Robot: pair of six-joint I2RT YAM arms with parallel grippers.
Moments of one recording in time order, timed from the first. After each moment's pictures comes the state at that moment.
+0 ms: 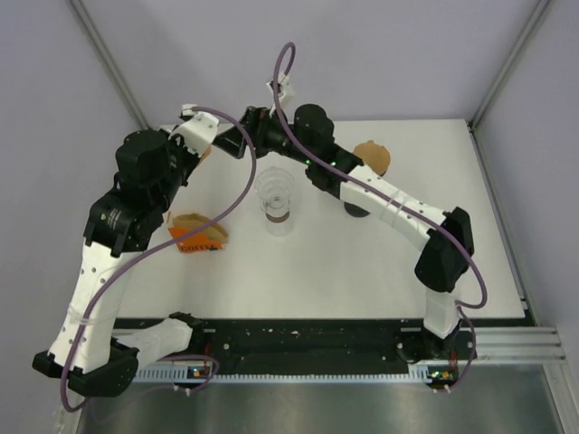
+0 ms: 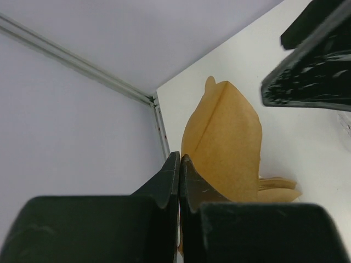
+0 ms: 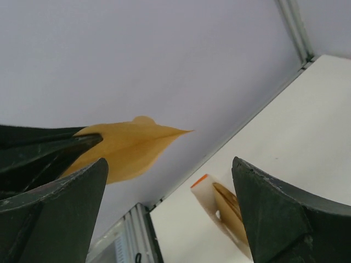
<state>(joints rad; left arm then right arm) -0.37 1.11 1.65 -0.83 -0.29 0.51 0.84 1.85 1.83 0.12 -0.27 0.63</state>
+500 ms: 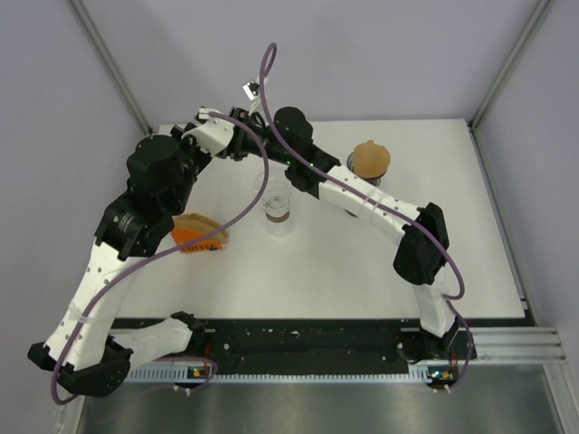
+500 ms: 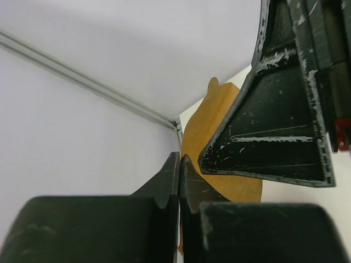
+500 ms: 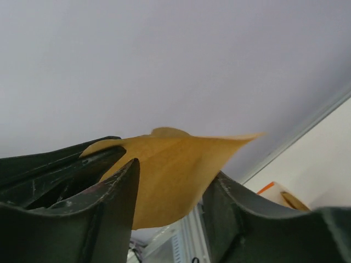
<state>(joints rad) -0.52 1.07 1.55 -0.64 -0.45 0.64 0.89 2.03 1.99 0.21 -0.38 0.89</state>
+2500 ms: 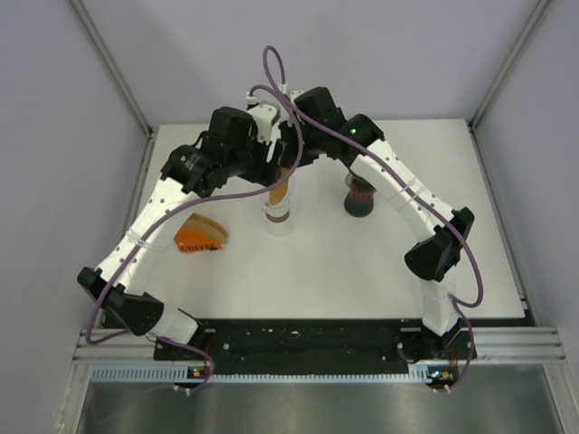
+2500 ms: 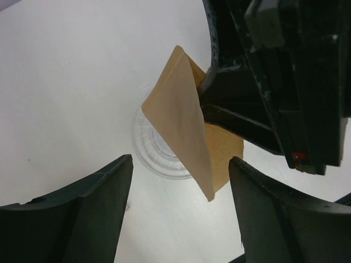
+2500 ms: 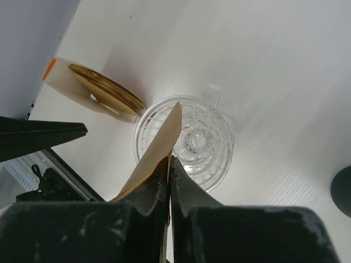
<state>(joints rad) -0.56 1.46 1.76 -0.93 -0.01 -0.06 0.76 1.98 2.28 -0.95 -0.11 0.34</state>
